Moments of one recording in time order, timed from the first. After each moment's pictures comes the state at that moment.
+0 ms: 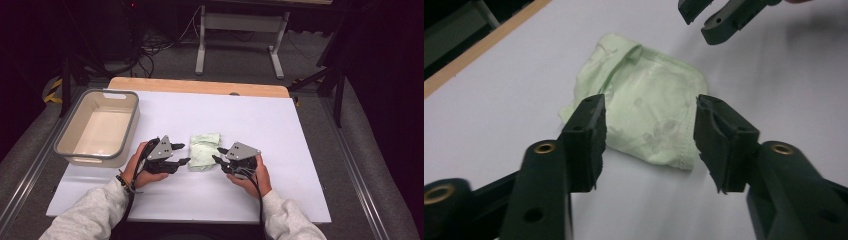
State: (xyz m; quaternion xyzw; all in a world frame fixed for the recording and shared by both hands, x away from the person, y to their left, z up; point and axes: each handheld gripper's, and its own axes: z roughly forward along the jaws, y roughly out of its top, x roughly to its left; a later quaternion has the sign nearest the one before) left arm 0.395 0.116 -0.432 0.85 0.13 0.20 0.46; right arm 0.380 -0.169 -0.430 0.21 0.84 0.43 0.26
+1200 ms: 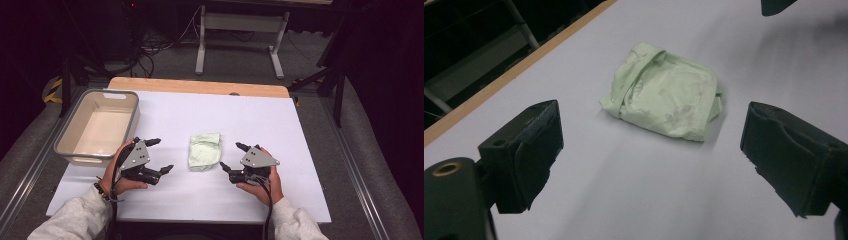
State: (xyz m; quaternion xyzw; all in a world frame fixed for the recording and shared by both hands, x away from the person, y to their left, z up) left arm 0.367 0.166 -0.425 0.82 0.15 0.24 0.49; right arm 0.356 -0.198 -0.421 0.23 0.80 0.46 0.31
